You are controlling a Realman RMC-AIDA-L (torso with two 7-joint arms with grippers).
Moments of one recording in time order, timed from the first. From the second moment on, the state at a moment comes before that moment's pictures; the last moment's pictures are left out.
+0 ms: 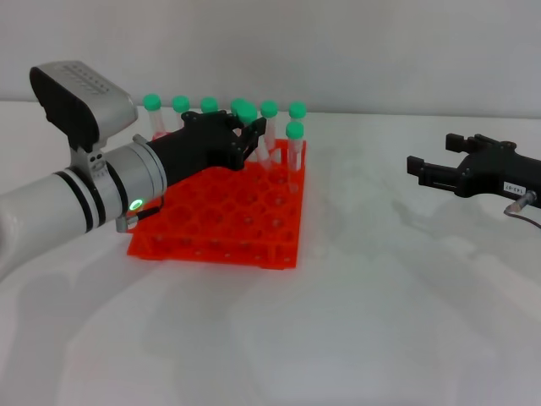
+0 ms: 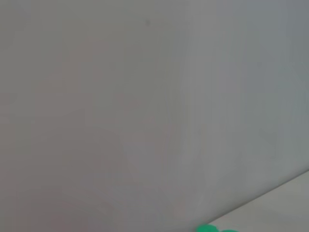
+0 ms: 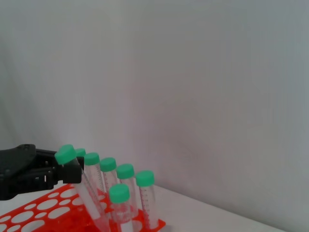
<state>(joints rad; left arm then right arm) -0.66 -2.05 1.39 0.42 0.95 0.84 -1.00 0.44 2.01 -1.31 -0.85 1.73 0.87 -1.60</state>
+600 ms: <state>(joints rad) -0.69 -2.03 1.39 0.39 0.97 0.80 -1.10 0.43 2.02 -1.31 -0.84 1.73 0.87 -1.60</state>
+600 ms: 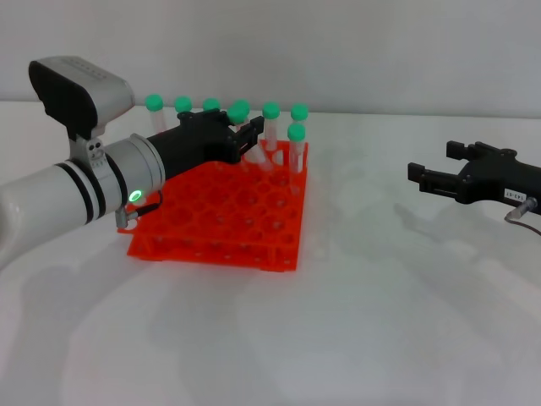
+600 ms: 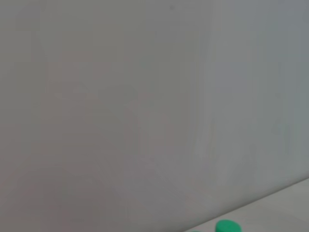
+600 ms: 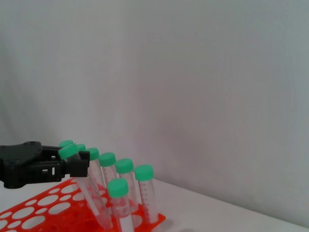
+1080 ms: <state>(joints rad) -0.70 -2.04 1.39 0.39 0.96 0.76 -1.10 0.44 2.02 -1.31 -0.82 1.73 0.87 -1.60</state>
